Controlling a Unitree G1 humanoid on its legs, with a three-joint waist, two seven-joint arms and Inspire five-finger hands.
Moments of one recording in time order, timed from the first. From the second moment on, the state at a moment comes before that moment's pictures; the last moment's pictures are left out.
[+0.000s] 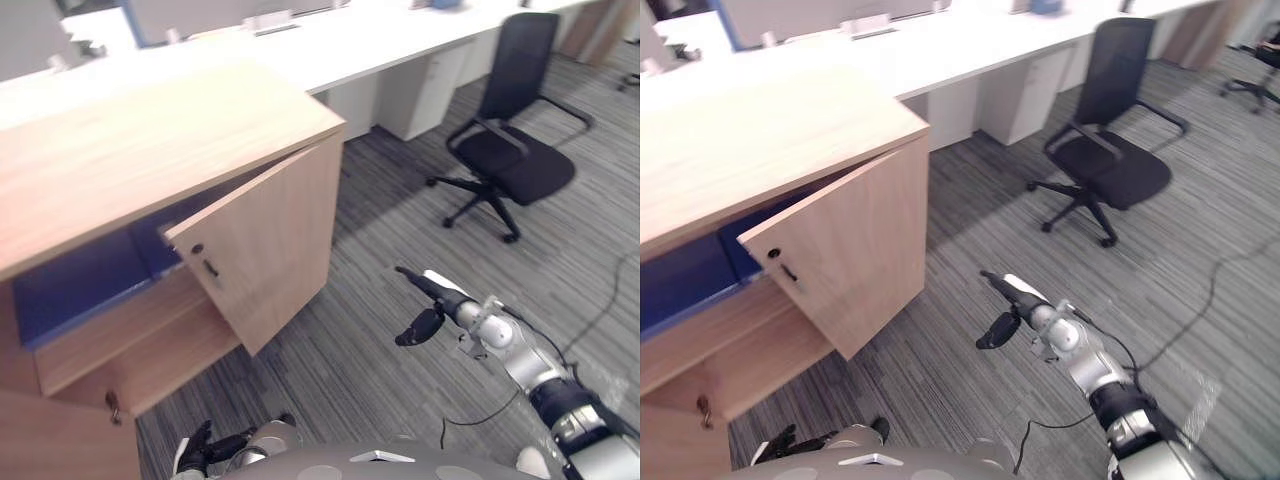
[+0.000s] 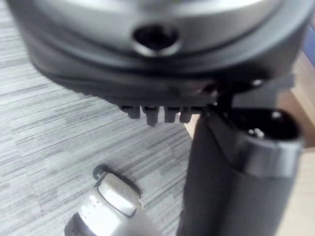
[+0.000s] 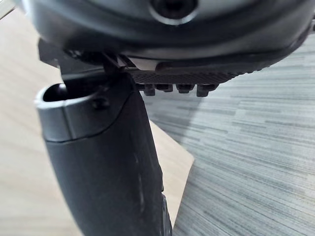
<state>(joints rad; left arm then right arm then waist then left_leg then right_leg) 0.25 0.13 0.24 0.99 0.09 -0.09 0.02 -0.11 -0.51 0.21 0.55 -0.23 -0.10 0.22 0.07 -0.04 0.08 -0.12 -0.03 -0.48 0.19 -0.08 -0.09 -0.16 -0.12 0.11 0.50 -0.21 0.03</state>
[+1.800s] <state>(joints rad) 0.21 0.08 0.20 1.07 0.09 -0.06 0.06 0.07 -0.04 -0.52 1.14 0.05 -0.02 -0.07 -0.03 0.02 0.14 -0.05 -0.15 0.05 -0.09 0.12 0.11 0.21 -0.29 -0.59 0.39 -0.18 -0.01</state>
